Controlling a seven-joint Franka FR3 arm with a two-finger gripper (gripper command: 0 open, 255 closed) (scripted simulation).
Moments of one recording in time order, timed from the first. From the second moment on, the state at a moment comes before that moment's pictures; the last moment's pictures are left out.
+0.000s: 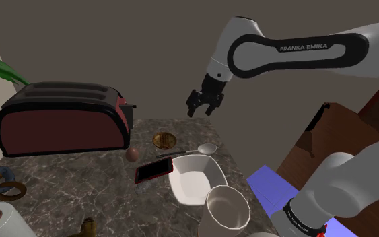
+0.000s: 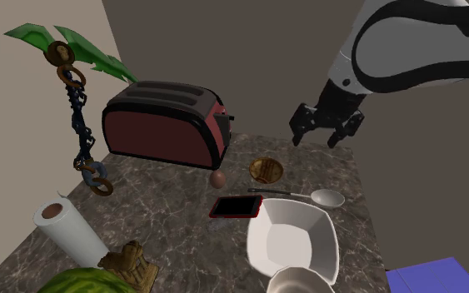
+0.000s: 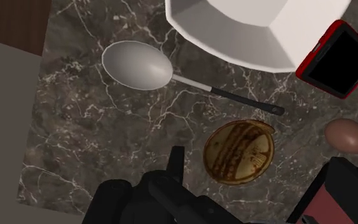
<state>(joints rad) 0.11 -0.34 0.25 -2.24 0.23 2.05 0.33</state>
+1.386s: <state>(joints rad) 0.27 0.41 0.39 -1.73 0.05 2.22 0.67</state>
